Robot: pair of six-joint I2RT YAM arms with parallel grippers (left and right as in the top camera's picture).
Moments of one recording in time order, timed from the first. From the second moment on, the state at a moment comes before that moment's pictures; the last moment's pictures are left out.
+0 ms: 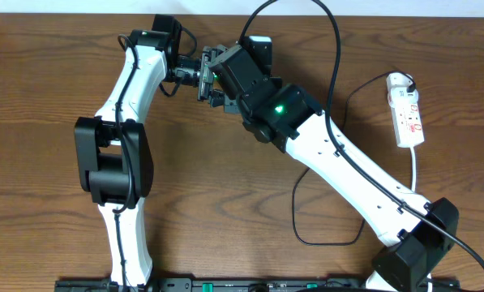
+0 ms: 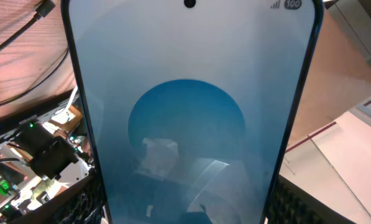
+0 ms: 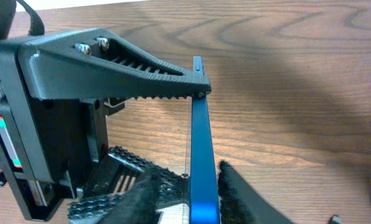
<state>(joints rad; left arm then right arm) -0.12 2.22 1.91 -1.14 1.46 -0.89 0.77 1.81 1.77 -0.82 0.42 0.63</state>
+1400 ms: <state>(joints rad) -0.12 2.22 1.91 -1.14 1.49 -0.88 0.76 1.82 1.77 -0.81 0.54 1.80</state>
